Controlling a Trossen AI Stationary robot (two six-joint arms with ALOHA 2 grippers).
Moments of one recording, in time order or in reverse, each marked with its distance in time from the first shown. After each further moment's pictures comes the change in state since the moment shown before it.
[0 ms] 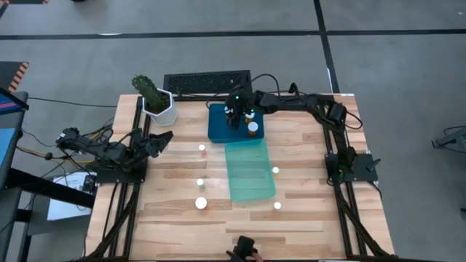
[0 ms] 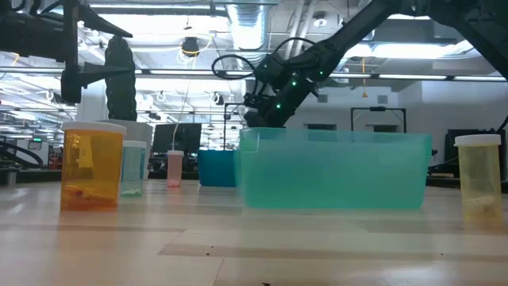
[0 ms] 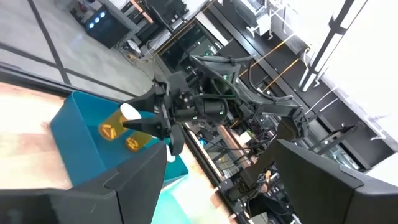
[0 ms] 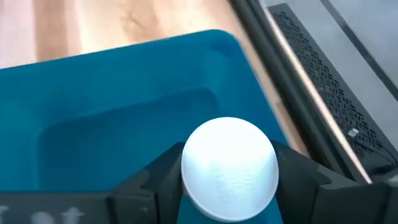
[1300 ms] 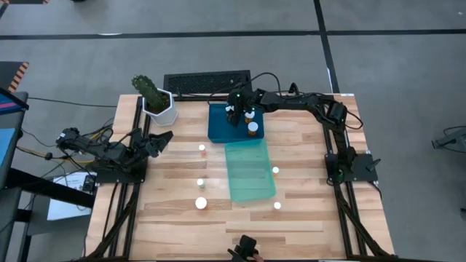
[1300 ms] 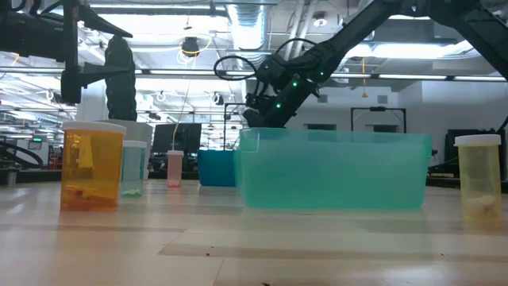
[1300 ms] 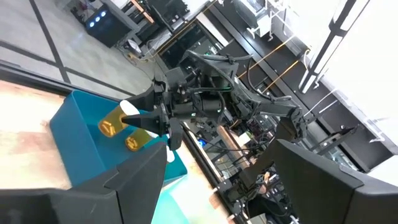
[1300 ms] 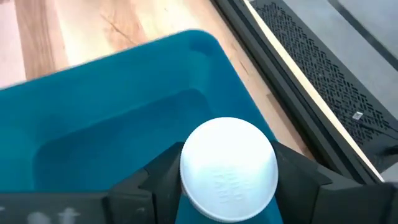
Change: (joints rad) left arm 0.000 0.000 0.000 0.000 -0.001 -0.011; right arm -0.008 -0.002 0.000 0.006 -0.010 0.102
